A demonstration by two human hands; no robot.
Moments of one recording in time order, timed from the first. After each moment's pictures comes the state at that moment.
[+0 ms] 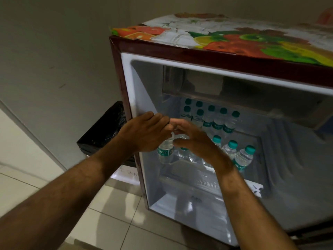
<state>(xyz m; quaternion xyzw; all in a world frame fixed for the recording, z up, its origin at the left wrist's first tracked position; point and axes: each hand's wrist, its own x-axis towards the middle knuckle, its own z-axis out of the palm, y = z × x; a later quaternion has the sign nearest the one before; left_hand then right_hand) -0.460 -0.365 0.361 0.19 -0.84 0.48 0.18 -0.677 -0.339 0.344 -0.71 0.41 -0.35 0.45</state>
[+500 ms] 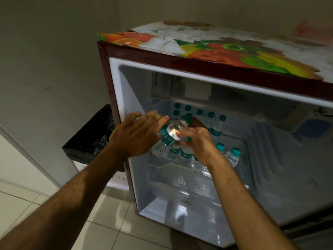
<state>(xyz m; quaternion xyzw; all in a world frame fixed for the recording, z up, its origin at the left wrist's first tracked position) -0.468 -0.359 0.356 0.23 -0.79 0.45 0.34 -0.701 -0.345 0.346 -0.44 0.47 -0.51 0.57</state>
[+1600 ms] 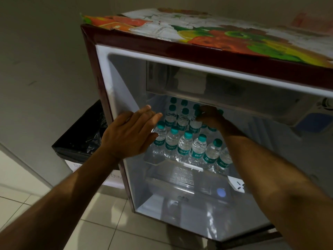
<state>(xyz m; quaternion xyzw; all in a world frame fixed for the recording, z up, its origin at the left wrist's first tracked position) -0.469 -0.354 0.352 0.31 -0.78 0.46 0.30 -0.806 -0.478 0.317 -0.62 0.69 -0.25 0.28</state>
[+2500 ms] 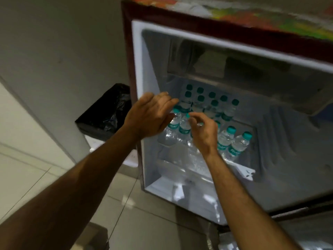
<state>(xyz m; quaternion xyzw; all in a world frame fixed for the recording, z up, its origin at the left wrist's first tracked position) -0.468 -0.341 0.342 0.37 -0.83 0.34 0.25 -0.674 -0.320 0.301 -0.60 0.58 -0.52 0.19</state>
